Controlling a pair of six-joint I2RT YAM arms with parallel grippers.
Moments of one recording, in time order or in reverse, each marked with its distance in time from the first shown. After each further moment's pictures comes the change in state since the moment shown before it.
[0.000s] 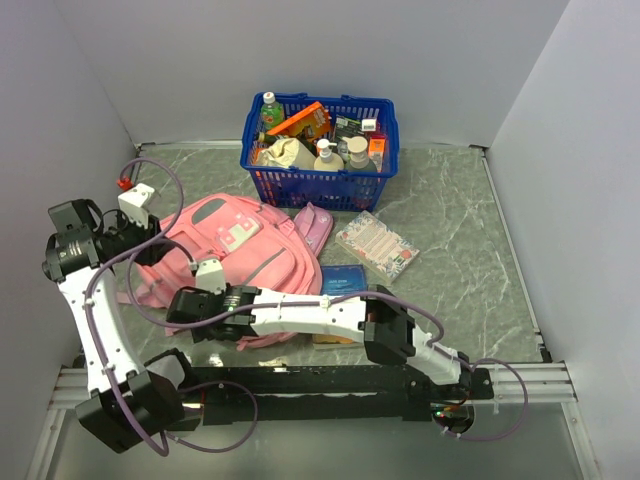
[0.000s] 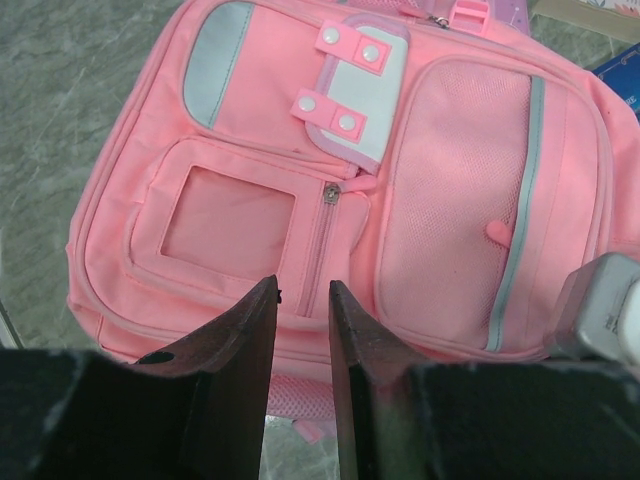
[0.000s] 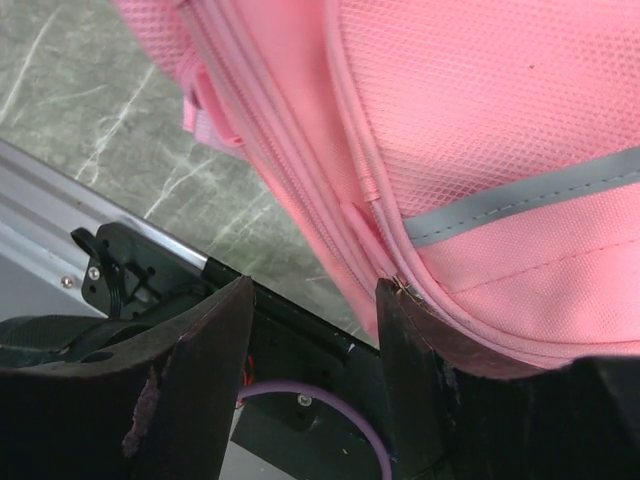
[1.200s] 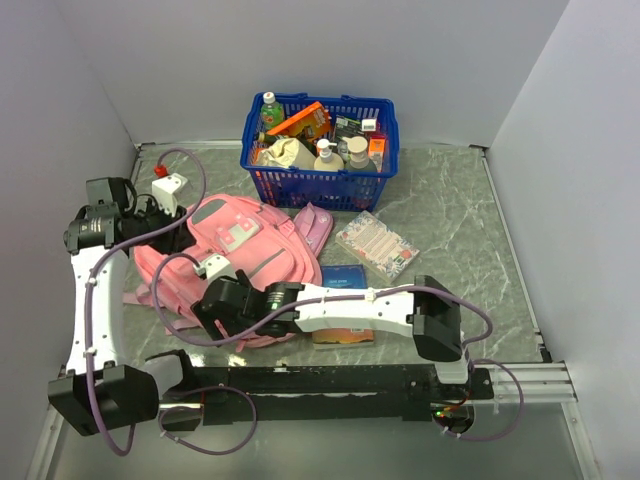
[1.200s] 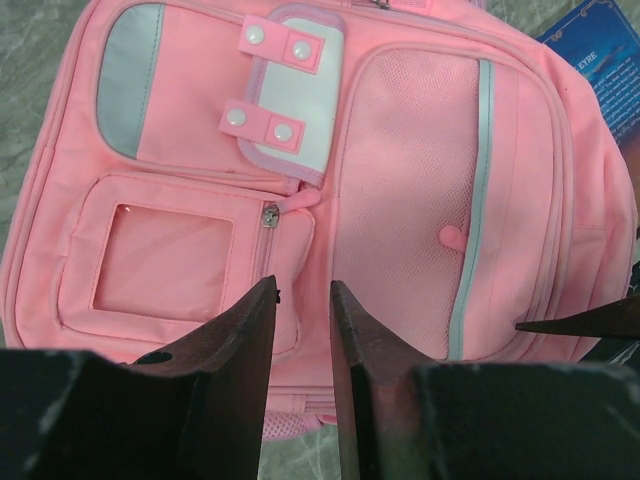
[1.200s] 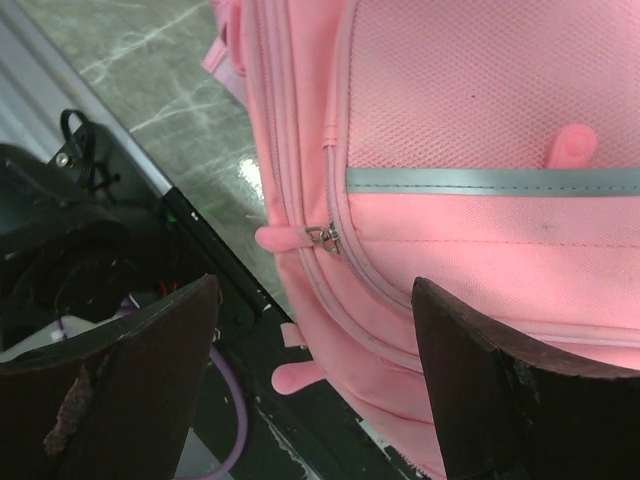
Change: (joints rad) left arm -0.276 0.112 0.095 -0.032 -0.151 -0.089; right arm -0.029 -0.337 -0.481 0.364 -0.121 -0.428
